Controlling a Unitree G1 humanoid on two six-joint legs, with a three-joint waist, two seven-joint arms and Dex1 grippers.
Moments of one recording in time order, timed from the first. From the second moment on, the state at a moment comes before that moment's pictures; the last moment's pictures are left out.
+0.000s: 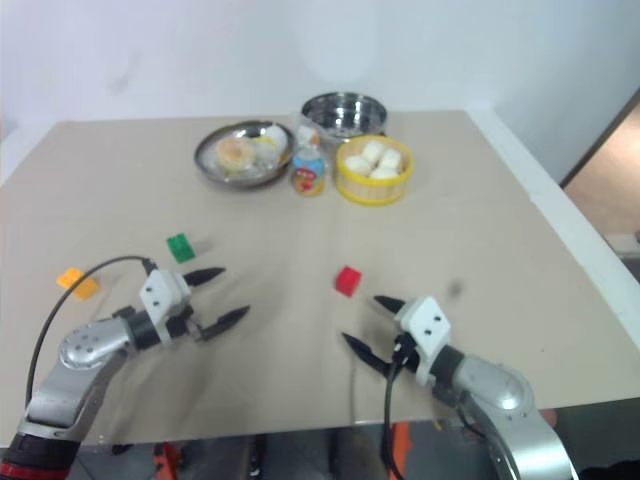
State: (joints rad) left arm -0.06 0.52 0.00 -0.22 -0.27 0.09 -0.79; right arm 0.17 -0.57 -0.04 -0.53 0.33 0.32 0.68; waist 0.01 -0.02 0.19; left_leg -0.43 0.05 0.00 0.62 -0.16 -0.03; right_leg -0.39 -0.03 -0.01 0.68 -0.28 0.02
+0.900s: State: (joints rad) left arm -0.04 0.53 -0.03 -0.21 -0.36 0.02 -0.99; right arm 0.13 -0.56 -0.04 -0.53 0.36 0.37 0.65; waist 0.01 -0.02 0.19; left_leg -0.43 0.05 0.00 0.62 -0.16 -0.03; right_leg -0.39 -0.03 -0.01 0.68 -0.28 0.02
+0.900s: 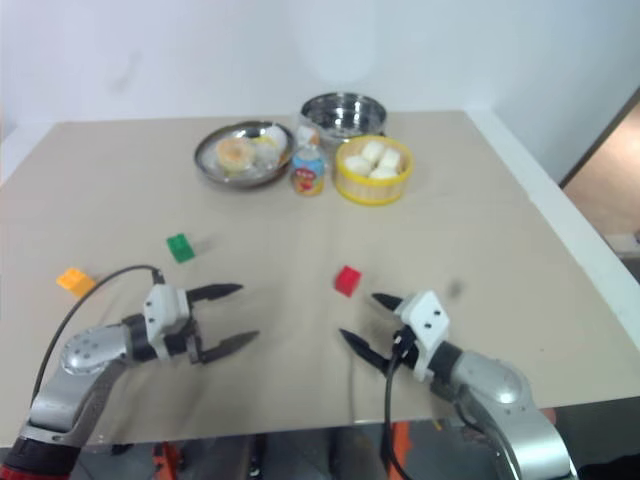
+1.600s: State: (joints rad) left arm 0.00 0.53 -0.05 -0.26 -0.35 0.02 -0.96; right arm -0.30 -0.52 0.11 -0.18 0.30 0.48 0.70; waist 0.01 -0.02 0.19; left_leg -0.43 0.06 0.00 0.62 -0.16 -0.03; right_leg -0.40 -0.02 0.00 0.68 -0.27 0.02
